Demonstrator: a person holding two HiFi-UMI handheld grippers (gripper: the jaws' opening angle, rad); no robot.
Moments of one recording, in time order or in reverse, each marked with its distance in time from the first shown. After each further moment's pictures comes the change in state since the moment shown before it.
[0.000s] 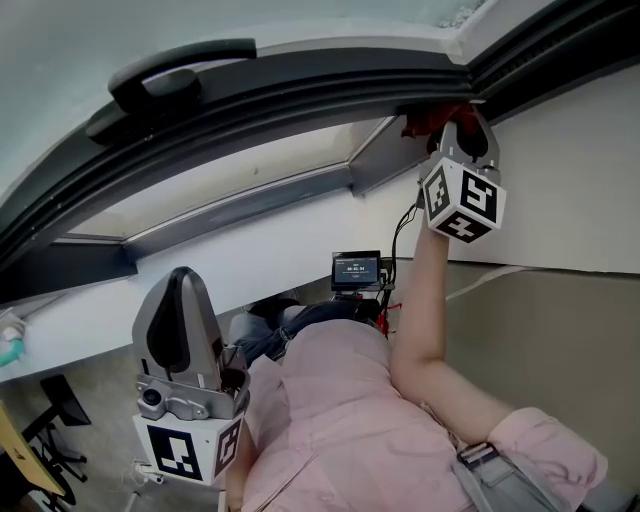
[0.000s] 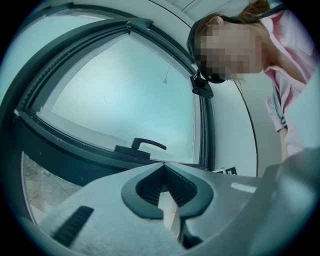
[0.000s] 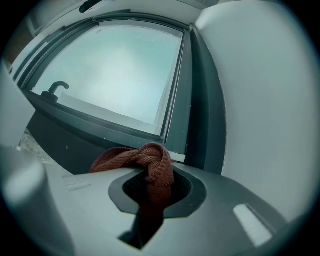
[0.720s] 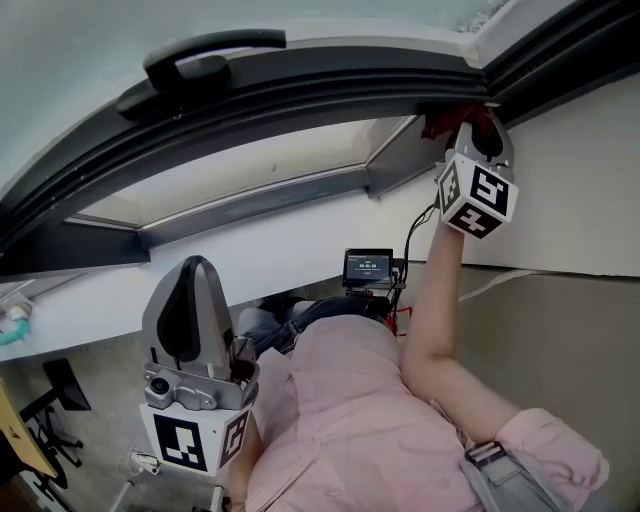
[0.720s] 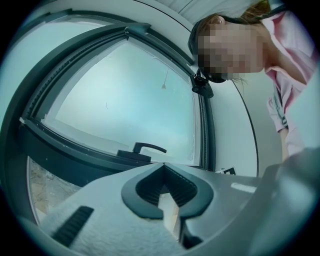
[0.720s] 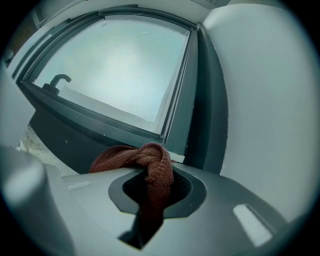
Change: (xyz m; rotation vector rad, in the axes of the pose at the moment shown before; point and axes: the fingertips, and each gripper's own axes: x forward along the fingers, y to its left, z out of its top) left arm -0.014 -0.005 0.008 0.020 -0.027 0.026; right arm 0.000 -0.002 -0.002 -0.057 0.033 -0.008
